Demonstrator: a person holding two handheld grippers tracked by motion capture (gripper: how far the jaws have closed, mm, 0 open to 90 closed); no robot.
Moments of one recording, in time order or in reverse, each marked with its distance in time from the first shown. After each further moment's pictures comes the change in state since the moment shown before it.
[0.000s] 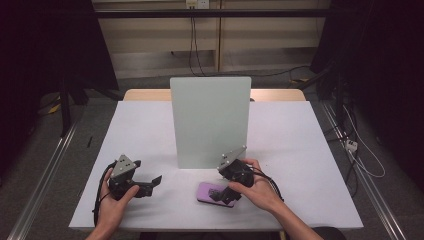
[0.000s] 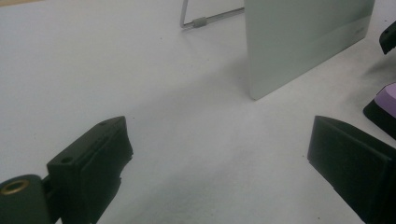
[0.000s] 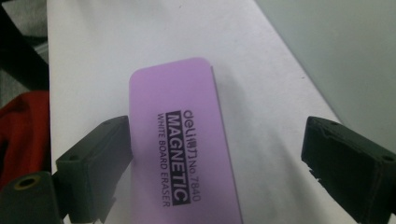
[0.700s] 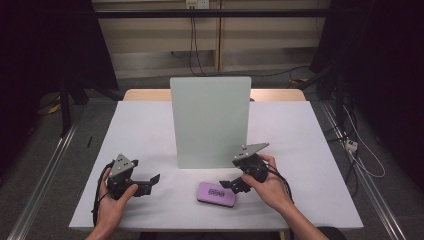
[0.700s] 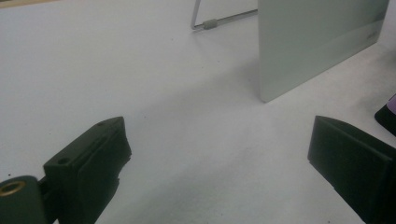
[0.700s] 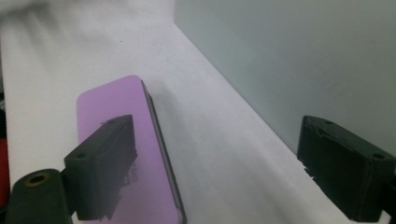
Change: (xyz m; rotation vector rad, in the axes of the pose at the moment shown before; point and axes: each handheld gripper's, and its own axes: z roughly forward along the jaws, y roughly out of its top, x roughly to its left) left arm 0.003 0.000 -0.001 -0.002 0.024 -0.019; right arm -0.017 -0.021 -0.029 -0.149 -0.151 0.136
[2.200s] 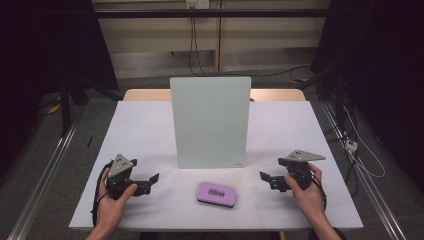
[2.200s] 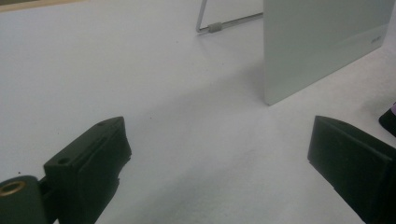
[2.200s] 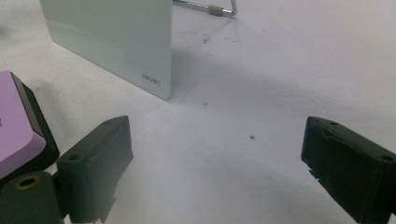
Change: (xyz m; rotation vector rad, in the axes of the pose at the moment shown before) left arm 0.002 0.000 -0.003 -0.012 0.019 -0.006; right arm -0.047 -0.083 -0.067 -0.187 -0.287 0.246
